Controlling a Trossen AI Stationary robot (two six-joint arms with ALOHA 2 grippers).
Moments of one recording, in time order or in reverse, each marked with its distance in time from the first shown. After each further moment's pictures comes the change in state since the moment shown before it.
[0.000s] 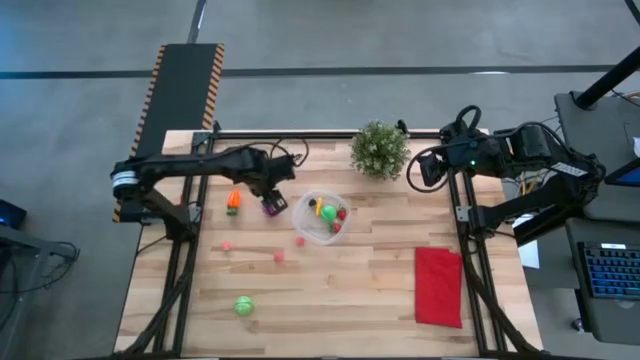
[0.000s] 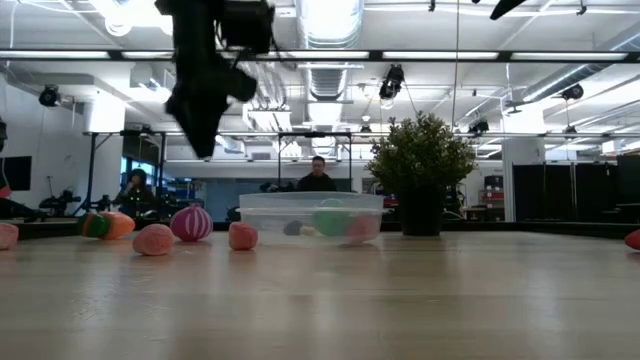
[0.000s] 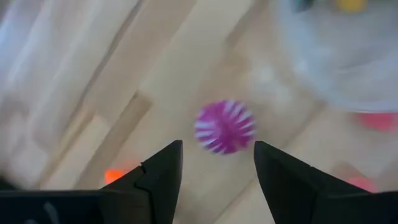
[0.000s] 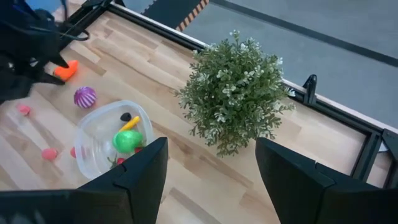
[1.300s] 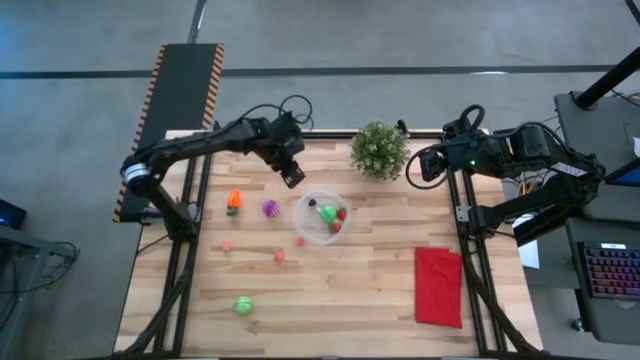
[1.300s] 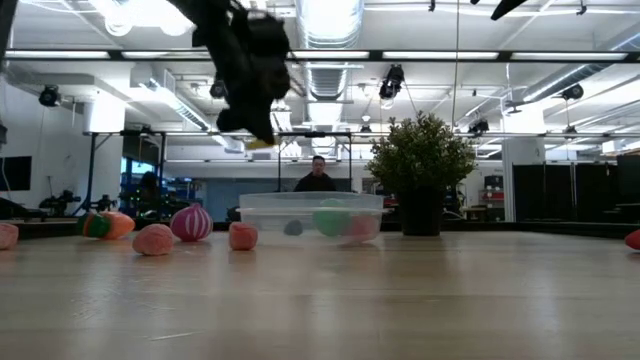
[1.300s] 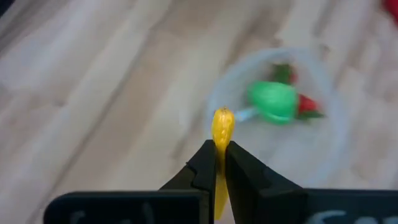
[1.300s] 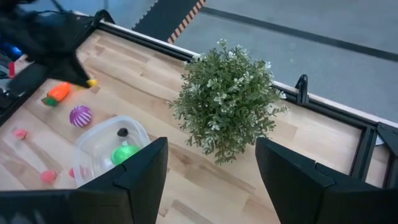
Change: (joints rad) left arm 0.224 0.091 0.156 0.248 0.343 0.224; right arm 0.000 0.000 0.000 0.000 0.053 0.077
